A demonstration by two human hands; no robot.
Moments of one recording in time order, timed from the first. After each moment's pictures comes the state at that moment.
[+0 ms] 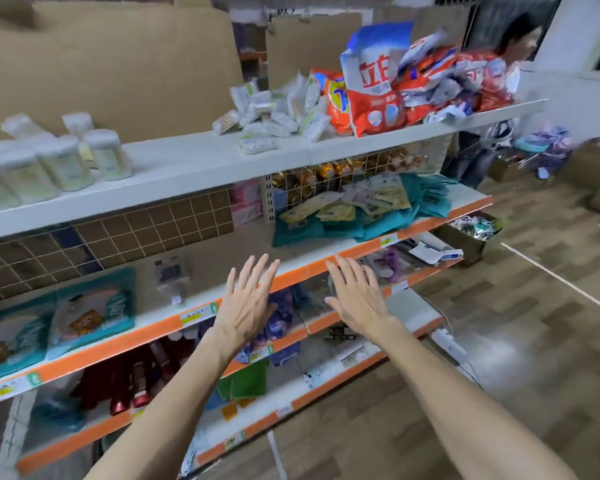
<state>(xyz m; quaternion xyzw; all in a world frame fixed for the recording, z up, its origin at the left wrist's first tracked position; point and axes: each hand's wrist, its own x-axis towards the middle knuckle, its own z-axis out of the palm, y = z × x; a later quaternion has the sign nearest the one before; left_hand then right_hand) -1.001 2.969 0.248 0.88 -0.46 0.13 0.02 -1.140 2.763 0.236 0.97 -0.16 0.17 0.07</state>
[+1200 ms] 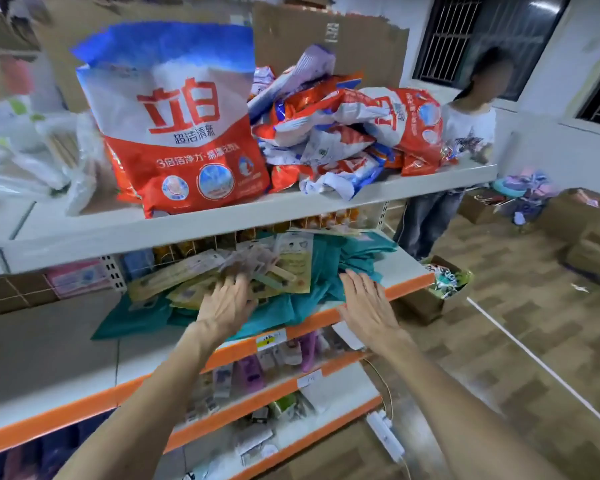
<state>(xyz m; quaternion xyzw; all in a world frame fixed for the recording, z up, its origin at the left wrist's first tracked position) -0.929 2.475 0.244 0.93 -0.34 0.01 0.15 -1.097 2.249 0.242 0.97 -0.21 0.08 0.03</state>
